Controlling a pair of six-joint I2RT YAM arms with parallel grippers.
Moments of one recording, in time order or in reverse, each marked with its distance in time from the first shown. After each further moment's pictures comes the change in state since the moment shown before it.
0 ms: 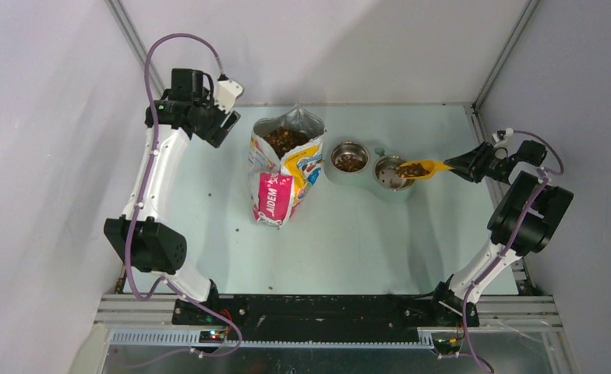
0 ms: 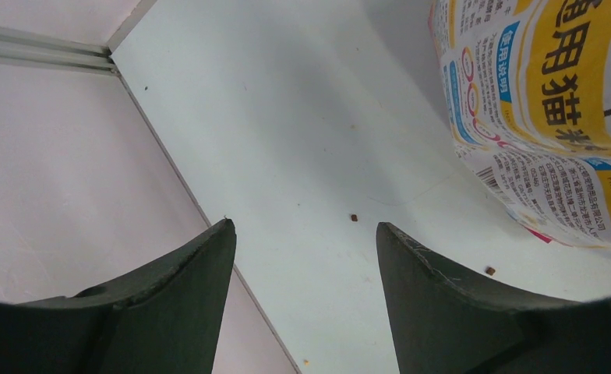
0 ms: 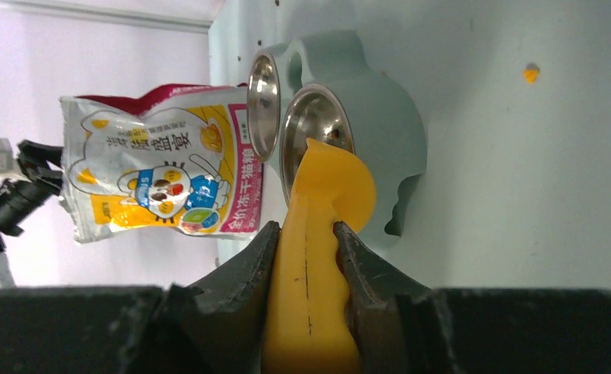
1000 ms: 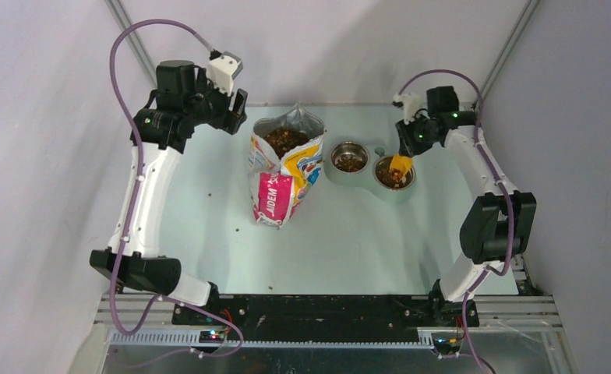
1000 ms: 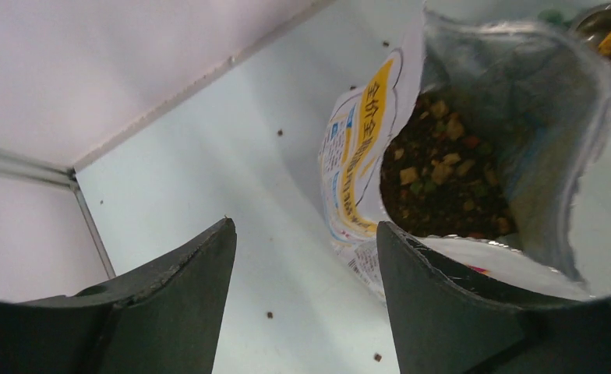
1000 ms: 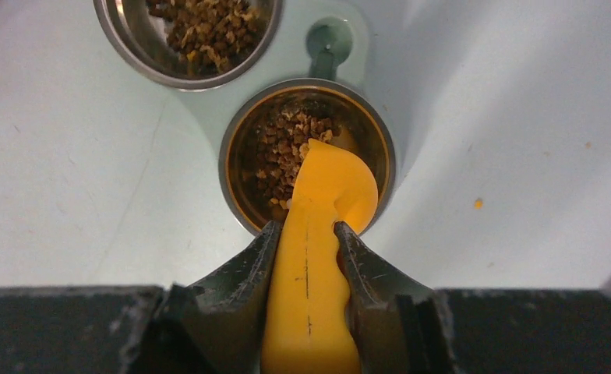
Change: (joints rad) left arm -0.081 -0.146 0.024 0.124 0.193 -0.270; right arm 0.631 -0.183 0.339 -0.475 0.842 -0.663
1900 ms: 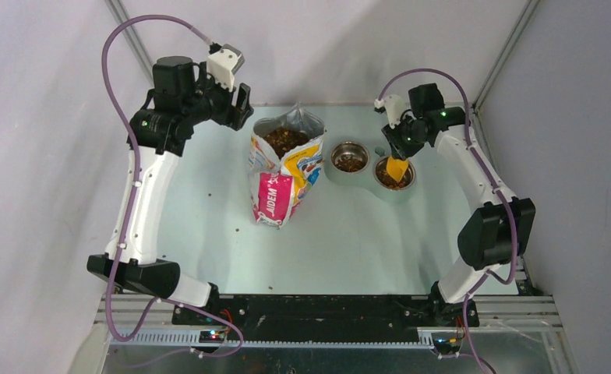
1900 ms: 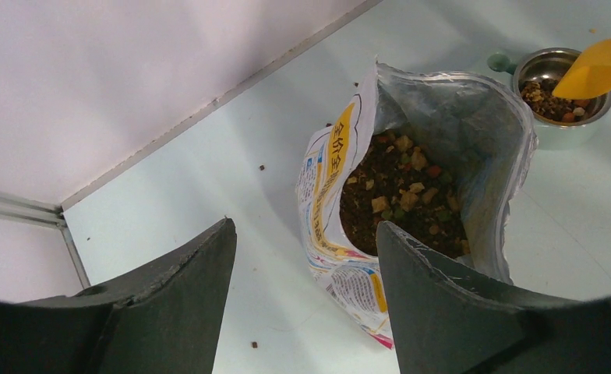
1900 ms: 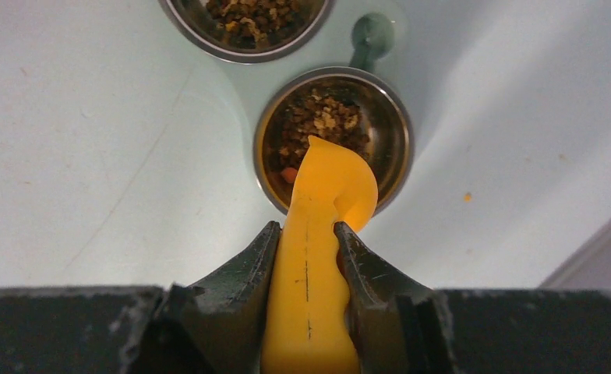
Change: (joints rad) left arm -0.044 -0.030 0.045 0.035 0.051 -0.052; right arm 0.163 -0.039 0.081 -0.150 0.159 -0.111
